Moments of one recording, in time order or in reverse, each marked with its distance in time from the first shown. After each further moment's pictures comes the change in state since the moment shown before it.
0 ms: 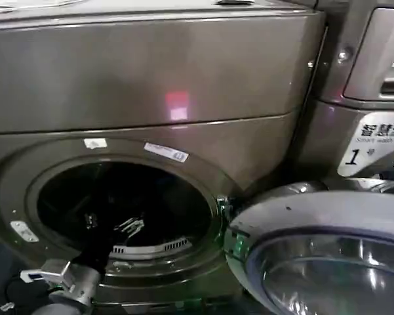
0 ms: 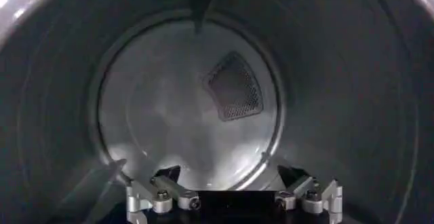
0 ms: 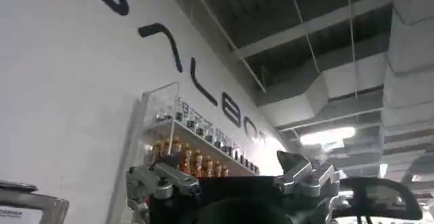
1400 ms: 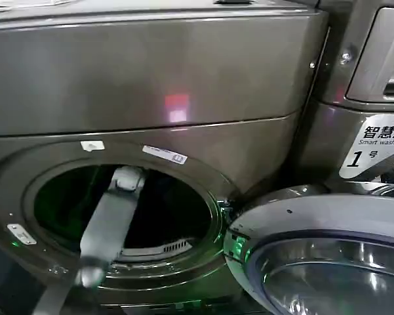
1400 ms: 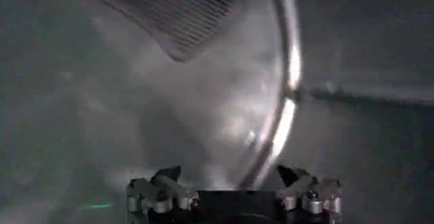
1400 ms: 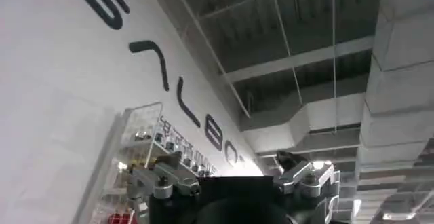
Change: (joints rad) left arm -1.329 0.137 0.692 1.723 0.532 -0.372 0.452; right arm -0.068 -0.016 0.131 -0.089 -0.006 0.047 -0.005
